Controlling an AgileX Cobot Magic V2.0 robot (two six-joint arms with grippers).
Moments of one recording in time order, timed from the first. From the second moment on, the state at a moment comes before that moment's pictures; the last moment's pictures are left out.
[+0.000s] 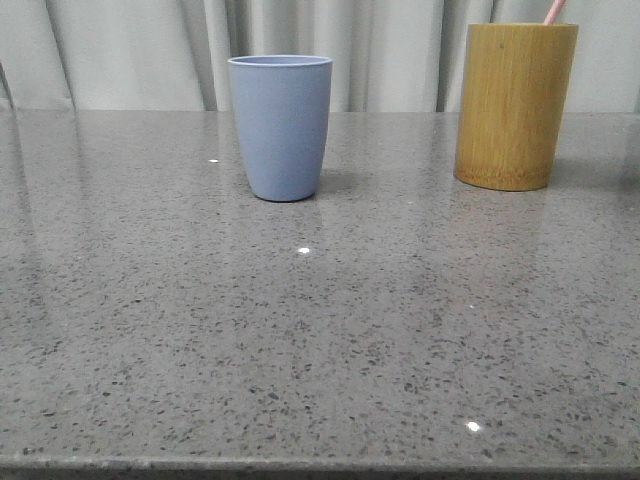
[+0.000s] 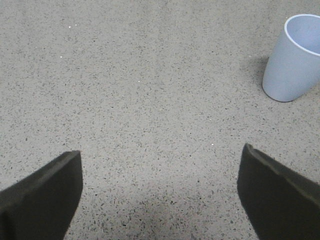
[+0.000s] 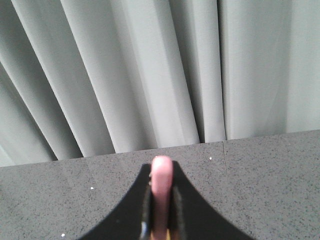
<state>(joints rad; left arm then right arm) -0.16 0.75 -0.88 -0.10 0.81 -0.01 0.17 1.35 -0.86 0.07 -0.40 0.24</state>
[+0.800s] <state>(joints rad) -0.16 0.75 -0.88 -0.09 0.81 -0.01 0.20 1.29 -1.46 0.13 0.30 0.23</state>
